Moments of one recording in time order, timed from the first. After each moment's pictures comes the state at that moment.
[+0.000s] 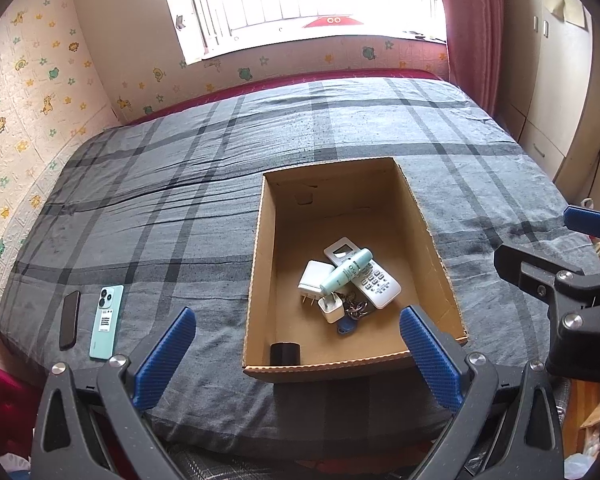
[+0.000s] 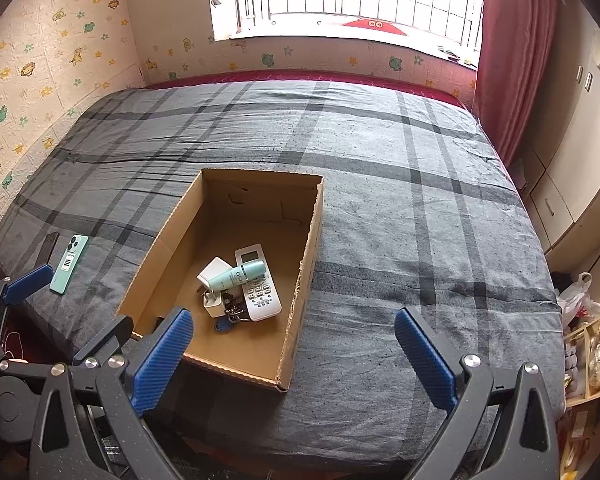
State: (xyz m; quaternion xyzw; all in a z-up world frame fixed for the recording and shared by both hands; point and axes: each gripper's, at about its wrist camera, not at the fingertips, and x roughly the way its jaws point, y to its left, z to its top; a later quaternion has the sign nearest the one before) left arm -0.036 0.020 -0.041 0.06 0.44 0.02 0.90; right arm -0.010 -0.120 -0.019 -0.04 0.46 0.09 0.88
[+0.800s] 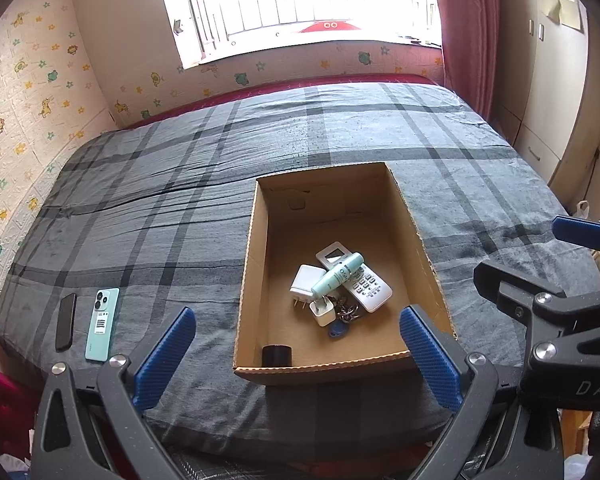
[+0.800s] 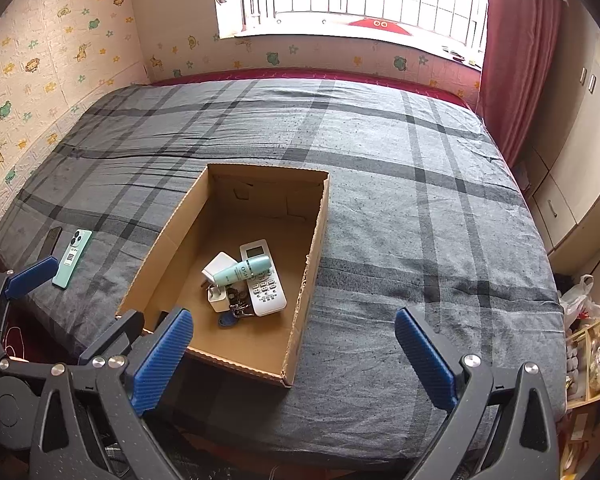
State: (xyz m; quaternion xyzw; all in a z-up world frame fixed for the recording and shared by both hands) left arm -0.042 0.013 -0.038 0.06 0.43 0.01 0.90; right arm -0.016 -0.118 -0.022 -0.04 0.46 0.10 0.88
